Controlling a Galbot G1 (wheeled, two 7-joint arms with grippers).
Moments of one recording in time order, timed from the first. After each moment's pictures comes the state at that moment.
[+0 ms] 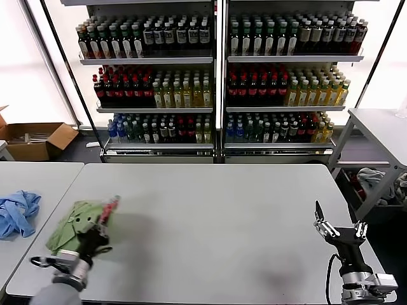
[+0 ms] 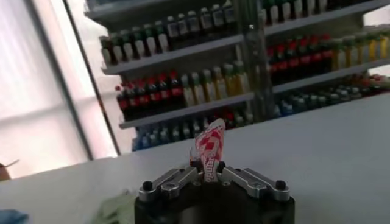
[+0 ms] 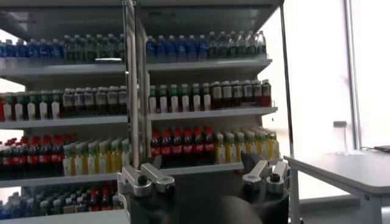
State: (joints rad) left arm 1.47 -0.93 -0.45 -1.96 -0.40 0.16 -0.19; right arm -1.67 1.00 0.67 2.14 0.54 0.15 0.27
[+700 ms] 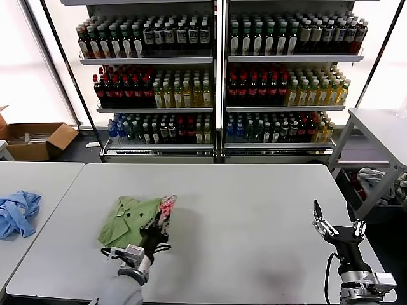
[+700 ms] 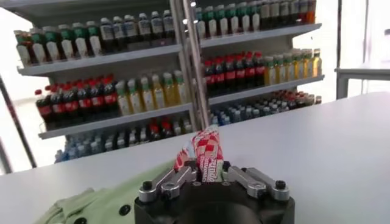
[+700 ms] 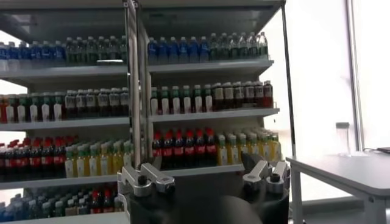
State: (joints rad) left arm 1.19 -1.03 -0.04 -1.95 -0.33 0.22 -0.32; right arm -1.66 1.01 0.66 2.15 0.54 0.14 0.27
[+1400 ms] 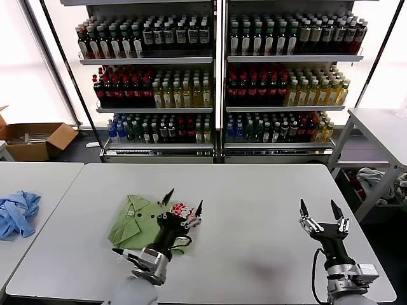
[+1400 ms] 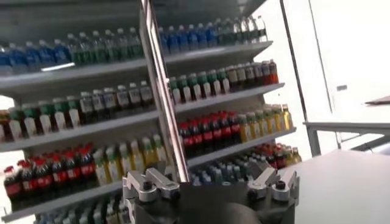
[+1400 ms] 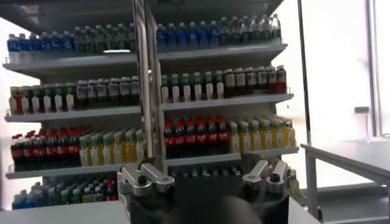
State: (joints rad) left arm 1.19 -0.99 -0.02 -2.13 -0.20 0.17 -0.36; right arm -1.54 1.03 0.54 2.12 0.53 0.03 0.27
